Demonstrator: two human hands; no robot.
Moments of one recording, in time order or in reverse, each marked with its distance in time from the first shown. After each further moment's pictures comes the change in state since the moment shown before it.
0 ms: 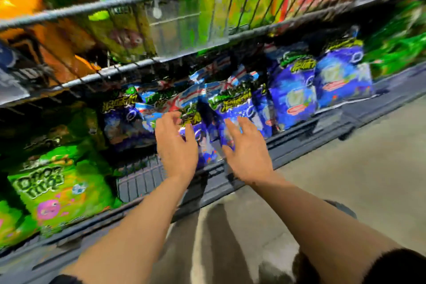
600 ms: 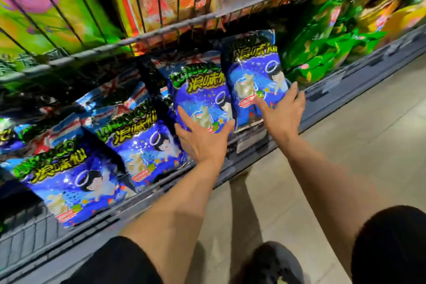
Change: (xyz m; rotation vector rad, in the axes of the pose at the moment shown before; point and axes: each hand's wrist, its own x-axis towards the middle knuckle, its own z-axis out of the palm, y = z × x) left_hand -0.054 0.169 0.259 -0.071 -0.361 -0.437; right_hand 0.094 0.285 -0.117 0.284 0.335 0.661
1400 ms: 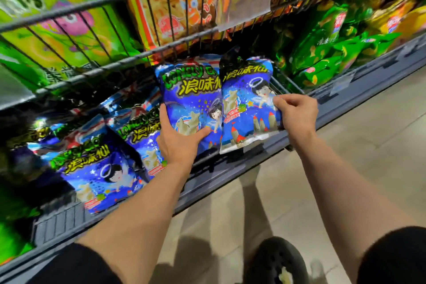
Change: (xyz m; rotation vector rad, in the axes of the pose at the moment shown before) left_hand 0.010 -0.012 -0.073 -0.045 0.096 0.070; right_hand -0.003 -0.002 -0.030 0.526 -0.041 0.014
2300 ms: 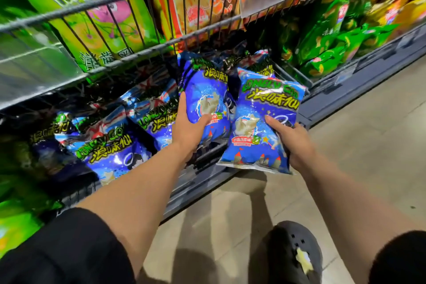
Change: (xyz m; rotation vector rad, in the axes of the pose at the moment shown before) left_hand 0.019 -0.019 -0.039 -0.157 -0.370 0.082; right_hand -0.081 0.043 0.015 0.423 -0.214 0.415
